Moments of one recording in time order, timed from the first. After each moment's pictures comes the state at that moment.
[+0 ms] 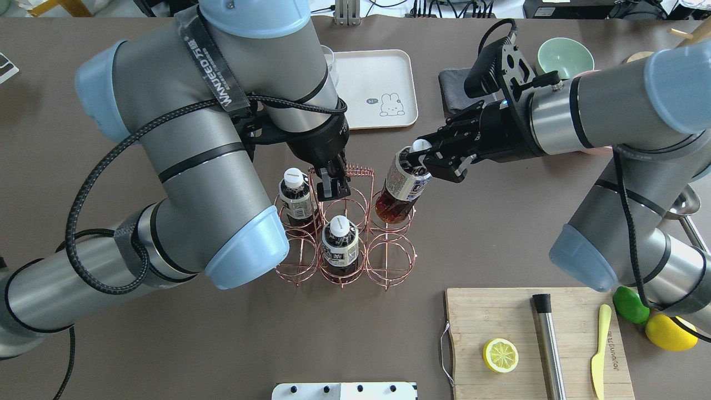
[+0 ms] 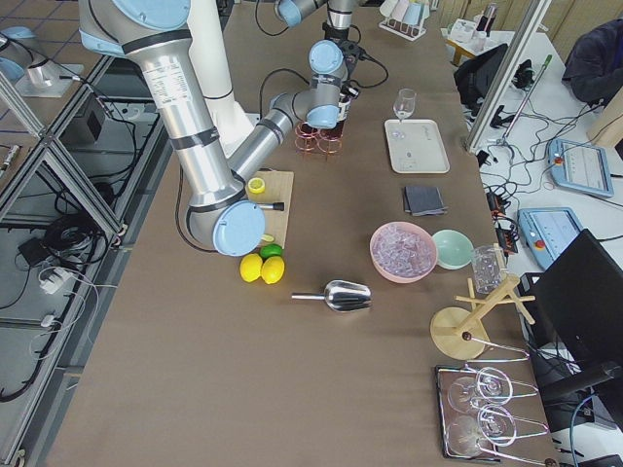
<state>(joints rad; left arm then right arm) -0.65 -2.51 -1.80 -1.27 -2.19 -2.80 0.79 -1.17 1.98 -0.89 2.16 0.46</state>
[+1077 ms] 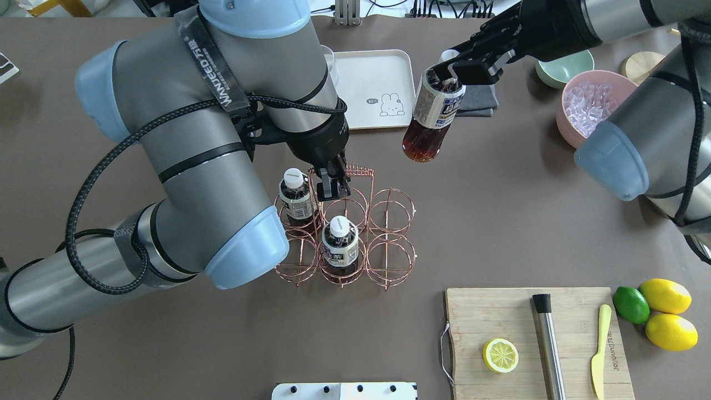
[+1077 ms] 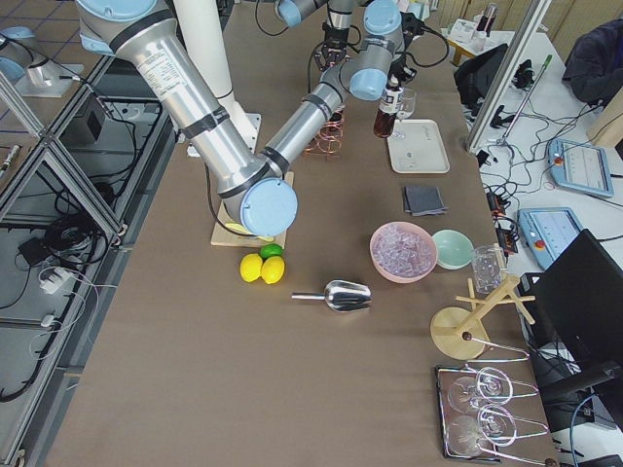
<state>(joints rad) -0.65 -2.51 -1.80 -1.27 -2.19 -2.80 1.07 -0.93 1.78 -1.13 2.30 0.29</state>
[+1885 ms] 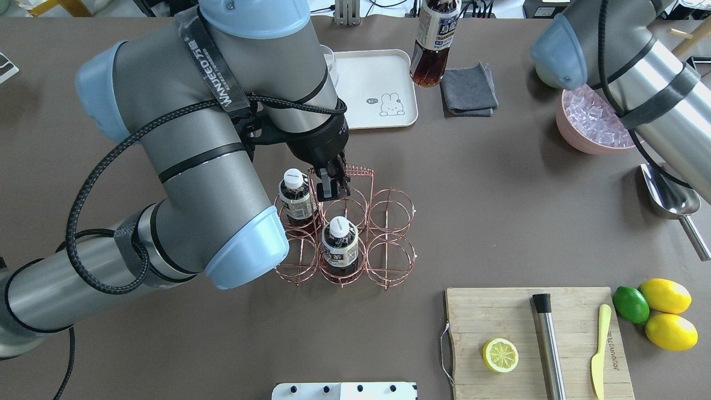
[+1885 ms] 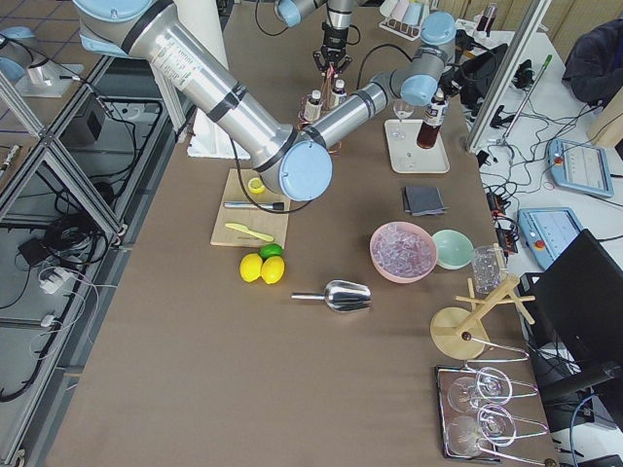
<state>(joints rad) -0.65 -2.50 -1.81 -1.27 -2.19 -2.80 1.09 -0.69 1.30 -0.99 2.25 0.26</state>
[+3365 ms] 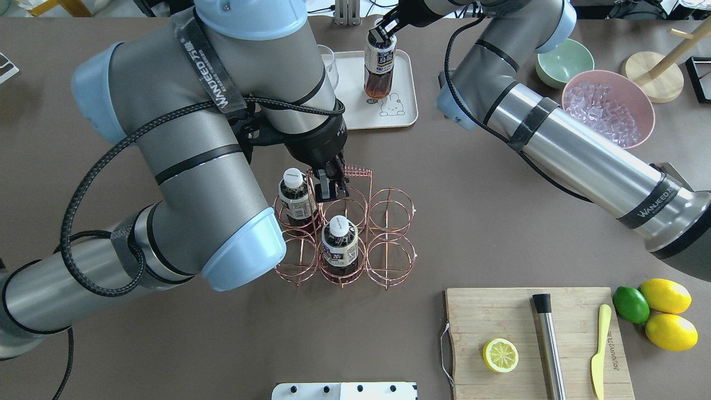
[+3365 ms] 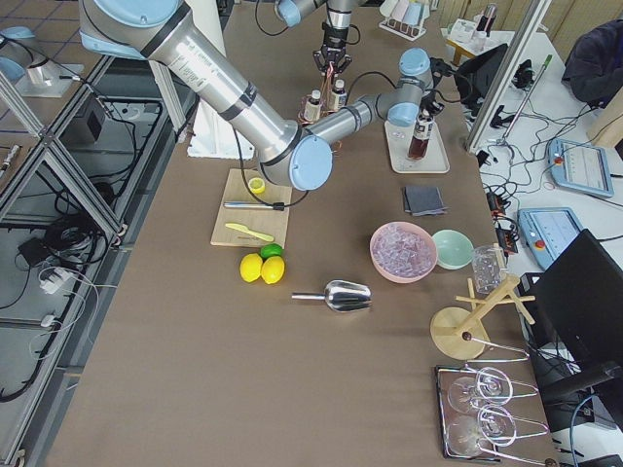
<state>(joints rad) -0.65 -2.50 -1.81 -1.27 -2.19 -2.80 0.91 -0.65 1.10 -0.77 2.03 0.36</state>
